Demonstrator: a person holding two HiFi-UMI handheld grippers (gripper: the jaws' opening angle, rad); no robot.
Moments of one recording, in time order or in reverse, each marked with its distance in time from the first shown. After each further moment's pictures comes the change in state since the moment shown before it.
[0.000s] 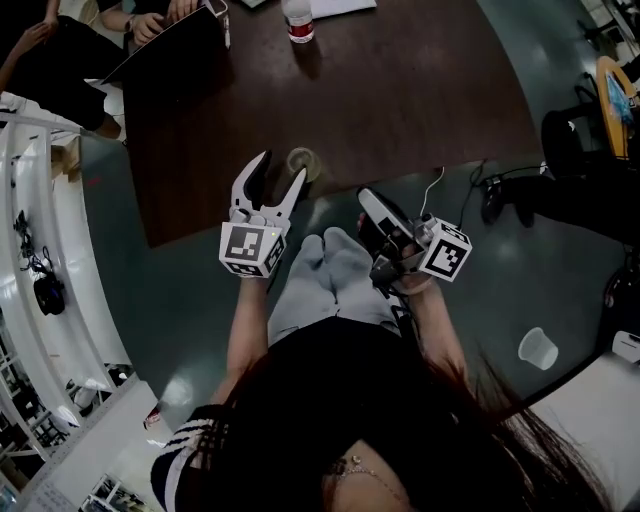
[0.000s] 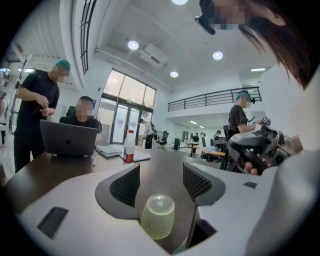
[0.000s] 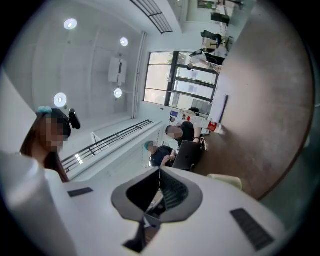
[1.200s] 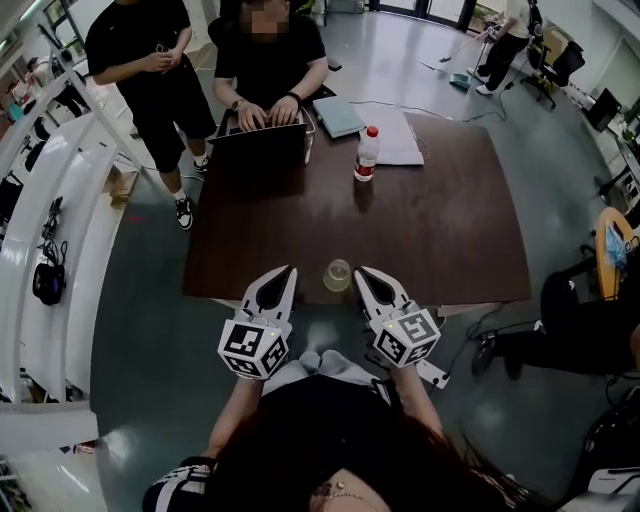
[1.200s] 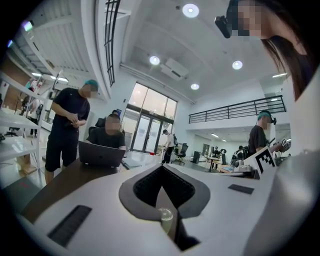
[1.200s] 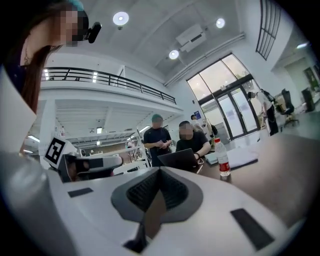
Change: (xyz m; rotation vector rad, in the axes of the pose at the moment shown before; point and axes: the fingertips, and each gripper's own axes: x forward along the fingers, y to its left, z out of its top) left arm -0.097 0.015 0.094 -0.123 -0.122 0.243; right arm 0.085 0.026 -0.010 -0.876 0.240 -0.137
